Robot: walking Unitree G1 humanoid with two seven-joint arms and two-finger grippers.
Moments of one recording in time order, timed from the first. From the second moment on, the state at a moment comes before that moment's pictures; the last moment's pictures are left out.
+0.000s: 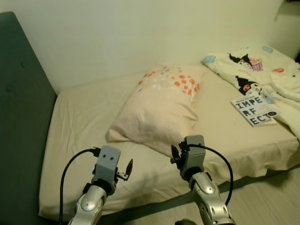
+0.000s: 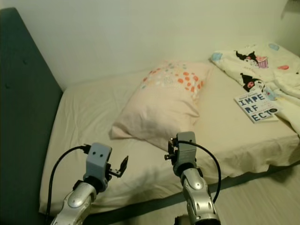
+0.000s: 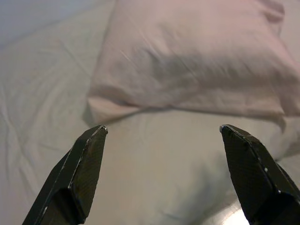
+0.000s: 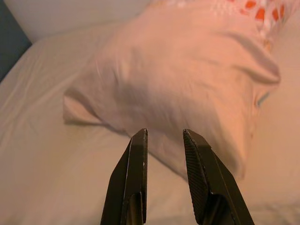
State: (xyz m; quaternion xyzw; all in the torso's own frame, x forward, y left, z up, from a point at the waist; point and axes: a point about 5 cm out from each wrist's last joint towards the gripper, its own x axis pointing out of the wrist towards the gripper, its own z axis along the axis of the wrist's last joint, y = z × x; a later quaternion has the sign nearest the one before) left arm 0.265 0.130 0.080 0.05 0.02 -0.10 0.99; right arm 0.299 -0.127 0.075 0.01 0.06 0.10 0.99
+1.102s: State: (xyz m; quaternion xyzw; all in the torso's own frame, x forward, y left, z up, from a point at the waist) left arm 0.260 0.136 0.077 0.03 0.02 -0.08 1.00; right arm 0.295 -0.115 0.071 -0.02 0.08 0.15 0.98
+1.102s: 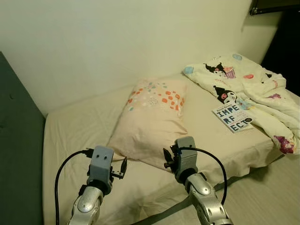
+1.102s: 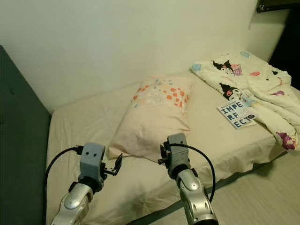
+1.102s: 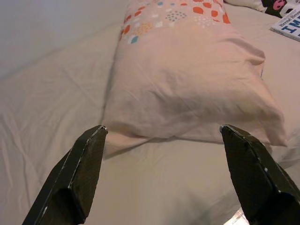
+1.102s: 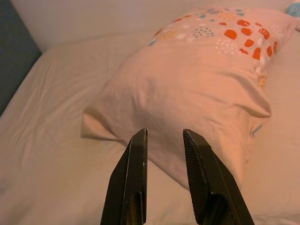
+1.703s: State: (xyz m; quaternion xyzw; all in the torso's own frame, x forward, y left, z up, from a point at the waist) left arm 0.257 0.143 0.079 0.03 0.01 -0.07 1.00; right arm 0.286 -0.085 0.069 -0.04 0.08 0.23 0.97
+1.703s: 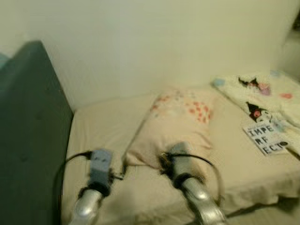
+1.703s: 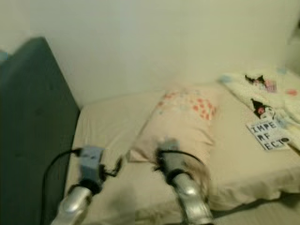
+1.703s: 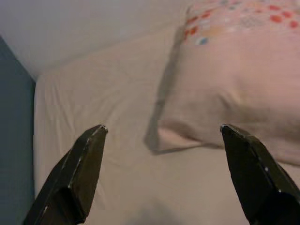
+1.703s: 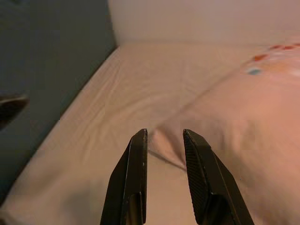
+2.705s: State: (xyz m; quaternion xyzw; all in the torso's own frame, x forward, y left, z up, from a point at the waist) left arm 0.257 0.131 0.079 0.02 0.01 -0.10 0.99; right arm 0.286 -0.104 0.062 -0.05 0.10 0.20 0.97
